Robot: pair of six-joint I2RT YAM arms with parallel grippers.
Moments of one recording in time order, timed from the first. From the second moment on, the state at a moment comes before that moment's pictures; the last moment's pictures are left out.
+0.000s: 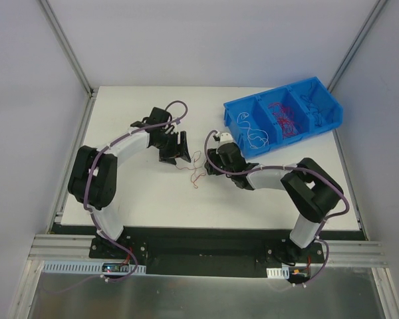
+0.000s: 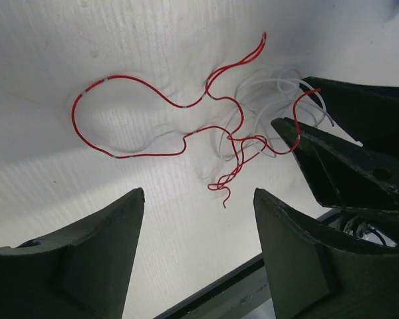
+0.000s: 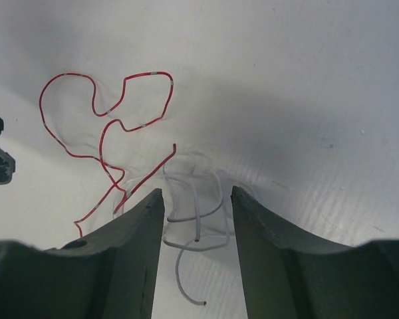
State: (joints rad) left arm -0.37 1.75 1.20 -0.56 0.44 -0.45; right arm 0.76 1.73 0.80 0.33 0.12 0.41
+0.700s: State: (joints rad) left arm -0.37 2.16 1.66 -0.74 0.61 -0.24; right arm 0.75 1.78 0.83 0.29 0.06 0.44
